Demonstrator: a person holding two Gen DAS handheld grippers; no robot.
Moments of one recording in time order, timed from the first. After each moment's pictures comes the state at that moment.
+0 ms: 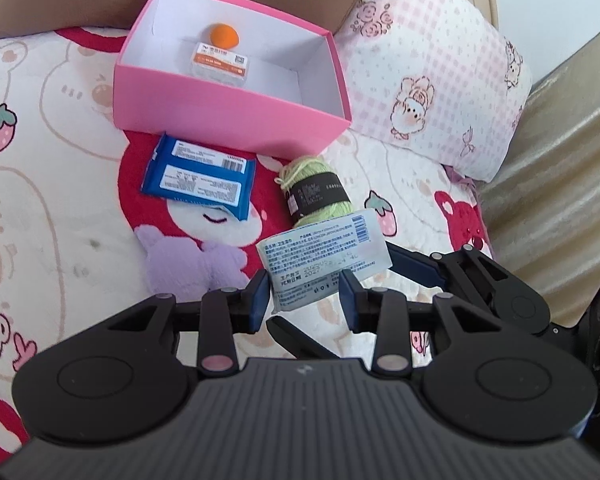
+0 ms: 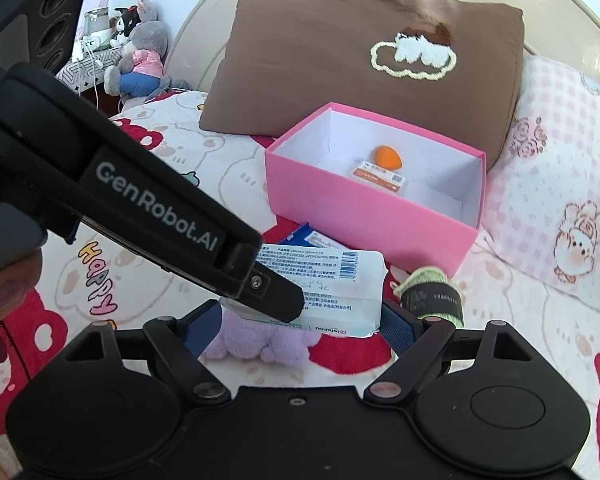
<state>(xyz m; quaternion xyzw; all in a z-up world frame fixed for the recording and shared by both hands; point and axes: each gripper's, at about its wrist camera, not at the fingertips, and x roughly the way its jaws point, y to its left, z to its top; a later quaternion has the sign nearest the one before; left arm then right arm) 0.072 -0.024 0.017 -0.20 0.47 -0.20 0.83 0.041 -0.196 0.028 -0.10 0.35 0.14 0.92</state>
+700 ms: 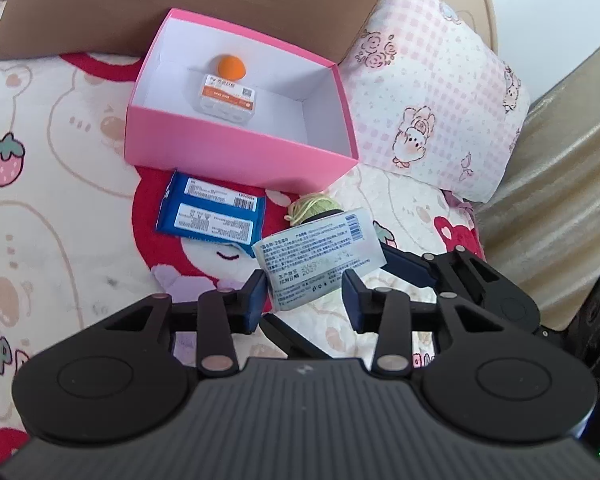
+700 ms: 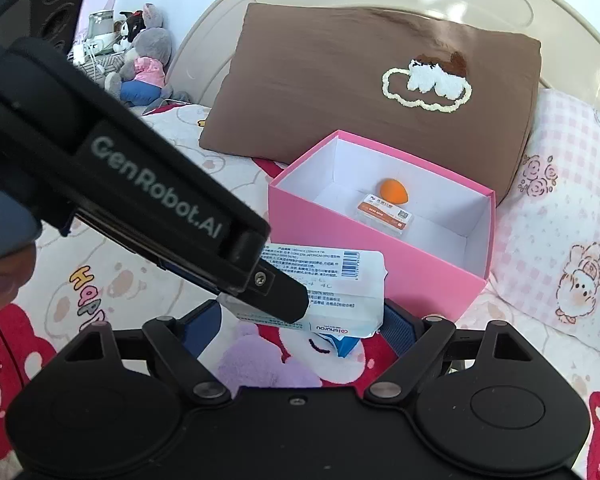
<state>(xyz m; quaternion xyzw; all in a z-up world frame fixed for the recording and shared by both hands) 0.091 0.001 0.032 -0.20 0.45 -0.20 0.84 0.066 -0.178 0.038 -0.11 0.33 0.14 0.93</state>
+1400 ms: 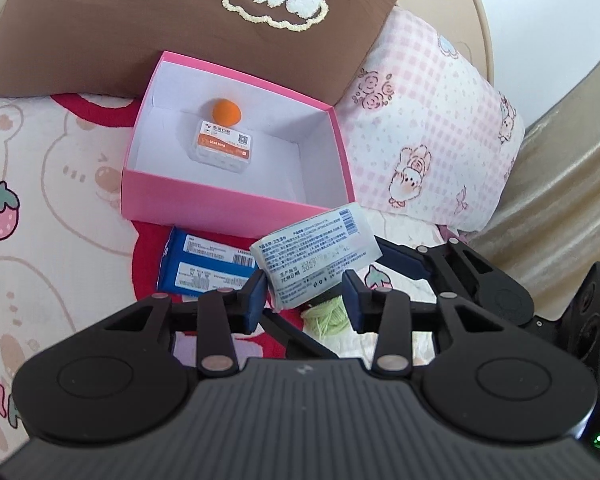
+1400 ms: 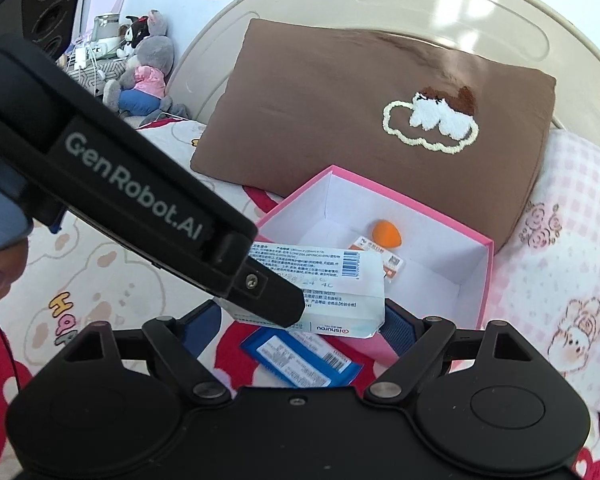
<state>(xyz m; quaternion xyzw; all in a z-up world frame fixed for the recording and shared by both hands) 0.133 0.016 0.051 -0.21 0.43 -0.21 0.85 0.115 -0.178 0.056 -0.14 0.31 0.15 0.93</state>
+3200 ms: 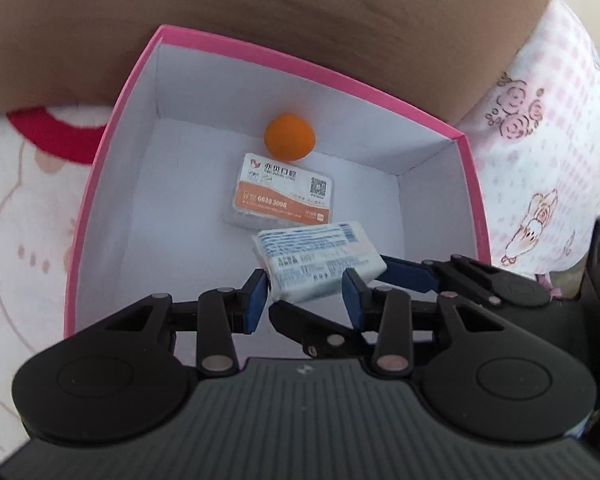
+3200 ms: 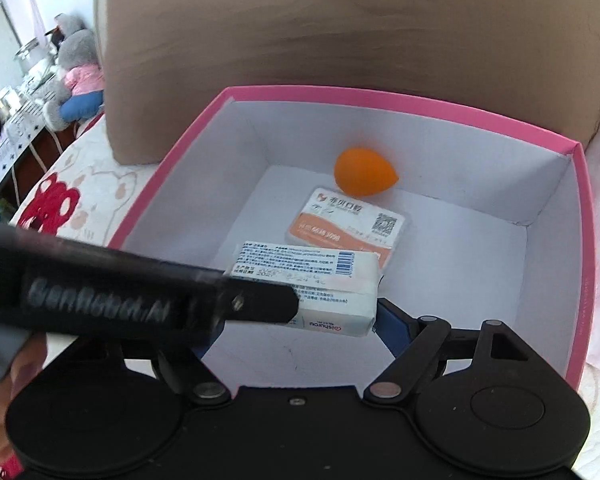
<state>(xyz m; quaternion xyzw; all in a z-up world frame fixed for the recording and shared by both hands) 0.331 -0.015 -0.043 -0.19 0.49 -0.13 0.84 0.335 -0.244 -0.030 0.04 0.47 0.18 0.87</state>
